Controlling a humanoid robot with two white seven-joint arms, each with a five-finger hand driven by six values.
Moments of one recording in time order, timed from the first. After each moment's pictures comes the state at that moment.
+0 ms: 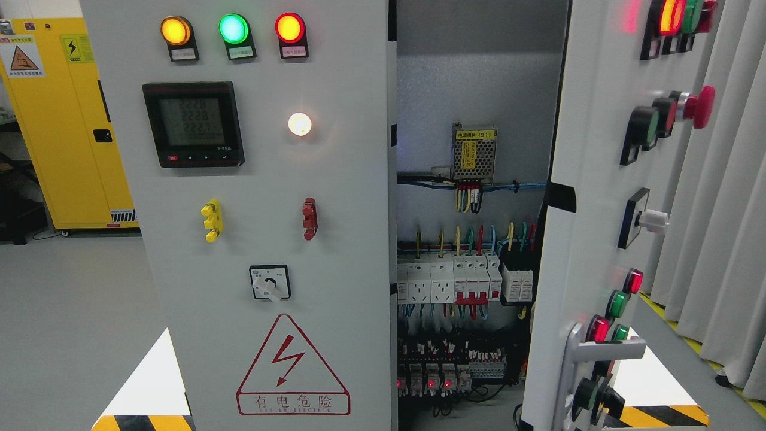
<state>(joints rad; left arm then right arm) -0.04 -0.09 -0.23 0.00 0.35 -0.12 0.04 0.08 -0.05 0.00 -0.08 -0.09 0.10 0.08</state>
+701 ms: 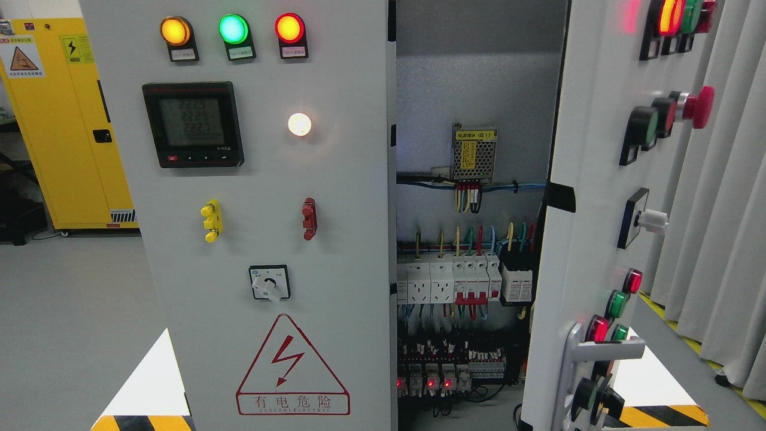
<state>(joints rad) 0.08 -0.06 -0.23 -0.24 0.35 -0.21 -0.10 0.08 -0.05 0.00 -0.08 -0.09 0.10 0.08</state>
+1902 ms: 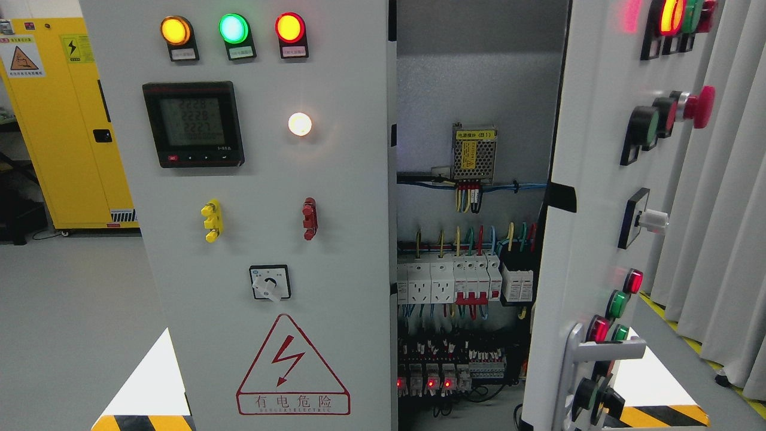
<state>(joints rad) 0.29 0.36 -0.19 -1.39 0.50 -0.12 -0.70 0.08 -0.05 0.00 -0.08 -0.09 0.10 0.08</state>
